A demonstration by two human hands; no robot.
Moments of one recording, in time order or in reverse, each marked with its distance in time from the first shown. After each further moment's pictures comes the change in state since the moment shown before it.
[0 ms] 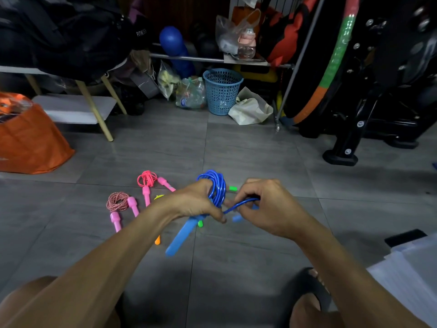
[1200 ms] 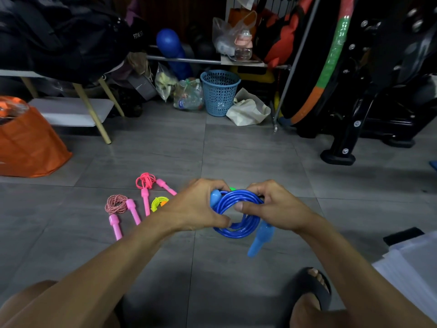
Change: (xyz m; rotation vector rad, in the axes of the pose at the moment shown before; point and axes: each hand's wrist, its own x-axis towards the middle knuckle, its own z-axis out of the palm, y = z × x) left_hand -0.023 0.014 0.010 0.273 0.266 0.171; right_hand 0.000 0.006 -0.012 0.320 -0.217 0.276
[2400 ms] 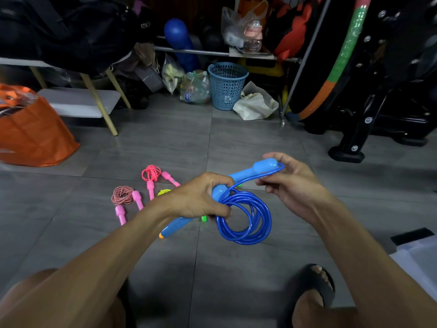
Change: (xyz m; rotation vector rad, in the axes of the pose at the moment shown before) left_hand 0.001 -0.003 -0.007 -0.300 -0.216 -0.077; right_hand 0.014 0.003 -0.010 0.807 0.333 0.141
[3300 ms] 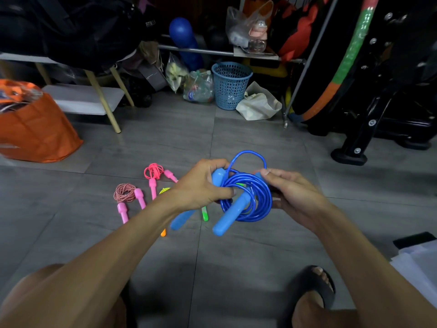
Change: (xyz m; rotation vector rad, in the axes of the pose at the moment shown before) left_hand 0.000 0.006 -0.004 -0.044 0.244 0.120; right_hand -0.006 0.009 0.005 -0.289 -0.119 0.117
